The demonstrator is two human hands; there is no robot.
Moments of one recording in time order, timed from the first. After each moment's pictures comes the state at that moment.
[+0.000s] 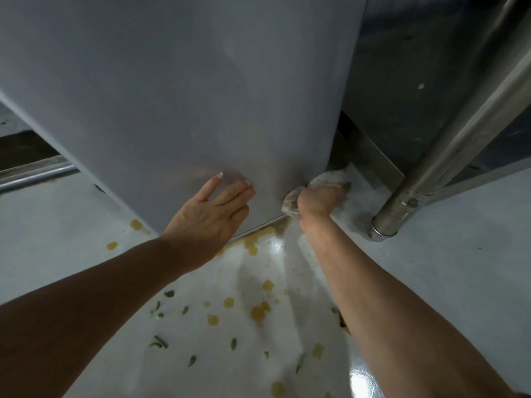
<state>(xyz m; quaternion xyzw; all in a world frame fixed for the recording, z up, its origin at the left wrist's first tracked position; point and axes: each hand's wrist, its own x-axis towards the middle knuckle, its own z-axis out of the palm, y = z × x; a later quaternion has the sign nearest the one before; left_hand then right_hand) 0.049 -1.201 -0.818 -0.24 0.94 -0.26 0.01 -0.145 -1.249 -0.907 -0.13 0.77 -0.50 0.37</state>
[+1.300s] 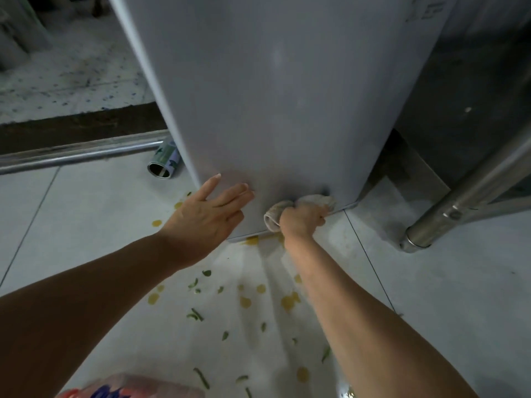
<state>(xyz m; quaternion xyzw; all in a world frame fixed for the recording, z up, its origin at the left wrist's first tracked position) 0.130 -1.171 -0.806 -0.31 0.90 -0.28 0.12 -0.033 -1.214 -0.884 -0.20 0.76 -0.46 0.42</state>
